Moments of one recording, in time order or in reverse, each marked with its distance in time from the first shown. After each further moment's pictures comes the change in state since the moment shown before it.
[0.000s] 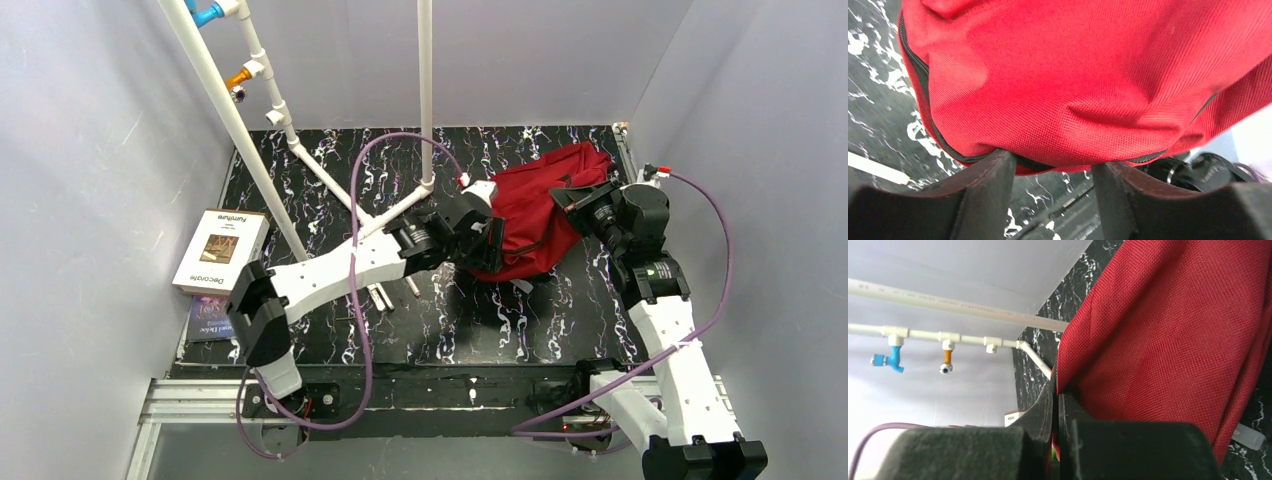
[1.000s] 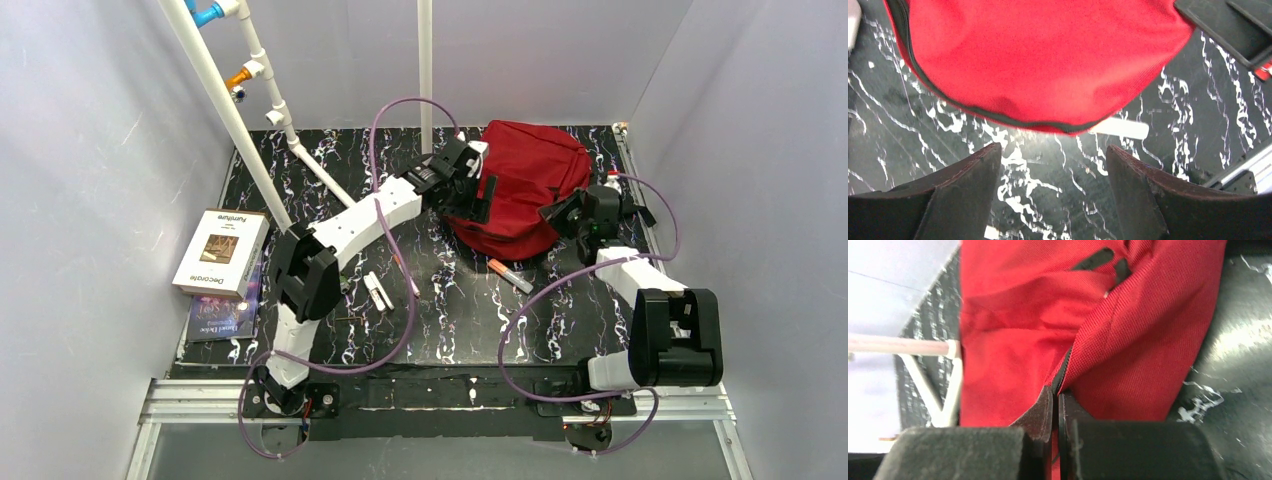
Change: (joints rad) left arm 0.262 0.415 0.486 -0.196 0.131 0.294; right arm -0.097 0.532 -0.215 0.549 -0.013 -0.285
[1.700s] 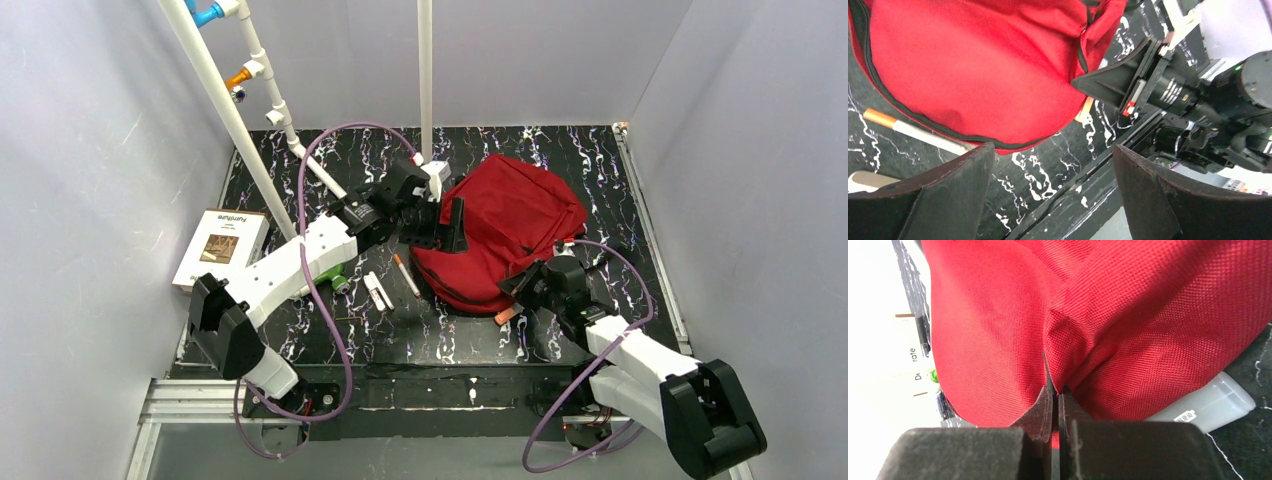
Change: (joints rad) left arm -0.003 -0.534 -0.513 0.092 0.162 -0.107; right arm 0.365 -0.414 -0.484 -0.043 -0.002 0.215
